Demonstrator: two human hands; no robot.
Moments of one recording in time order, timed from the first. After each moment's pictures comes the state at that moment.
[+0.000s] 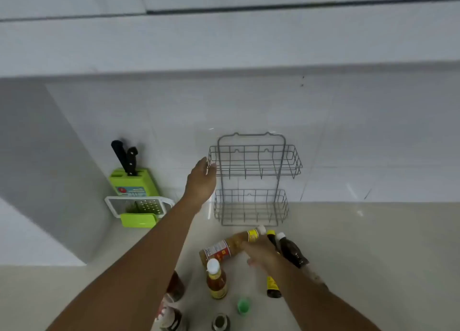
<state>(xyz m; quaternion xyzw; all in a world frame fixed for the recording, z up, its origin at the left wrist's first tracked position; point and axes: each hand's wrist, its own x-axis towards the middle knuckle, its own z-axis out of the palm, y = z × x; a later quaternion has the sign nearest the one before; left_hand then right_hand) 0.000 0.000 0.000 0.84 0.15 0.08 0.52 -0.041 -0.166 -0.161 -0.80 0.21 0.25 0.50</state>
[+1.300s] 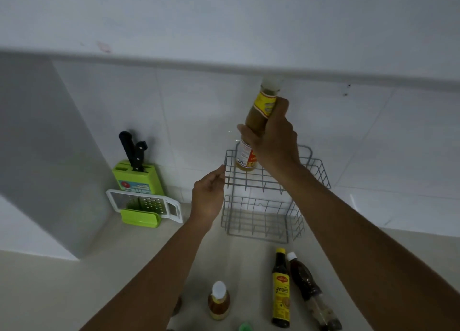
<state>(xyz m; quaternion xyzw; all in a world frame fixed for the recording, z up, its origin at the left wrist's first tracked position) 0.018 0.011 -0.036 0.70 0.15 0.17 0.67 0.068 -0.118 0.092 -0.87 -0.15 -0.20 0.42</state>
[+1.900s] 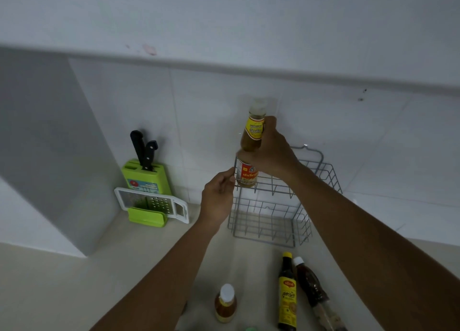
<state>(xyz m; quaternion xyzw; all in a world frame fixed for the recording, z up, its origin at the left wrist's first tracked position) 0.014 0.016 -0.033 0.72 0.14 0.14 0.66 0.094 -0.103 0.069 -0.90 -0.19 -0.03 0.38</state>
